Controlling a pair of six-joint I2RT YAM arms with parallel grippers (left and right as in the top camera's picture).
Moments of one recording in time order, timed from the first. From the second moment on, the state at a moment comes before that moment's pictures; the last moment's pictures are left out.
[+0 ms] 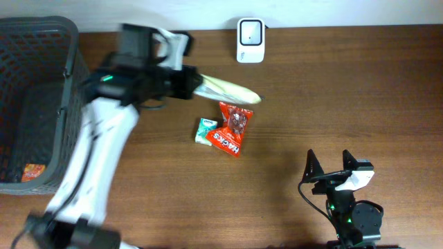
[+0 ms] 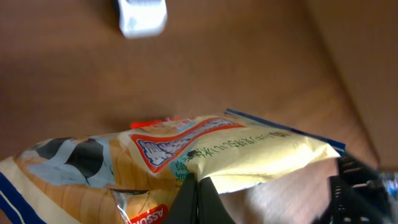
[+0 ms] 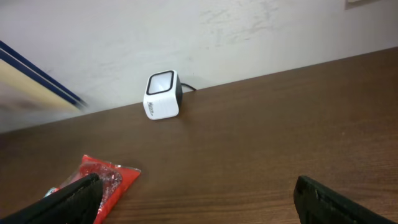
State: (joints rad) left arm -0.24 1.66 1.67 -0.90 0.53 -0.12; right arm 0.04 0.01 0.01 -0.07 -0.03 0.26
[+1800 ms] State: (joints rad) left arm 0.52 1.97 2.40 -1.68 -0.23 -0.35; right arm 0.04 0.01 0.01 -0.07 -0.03 0.26
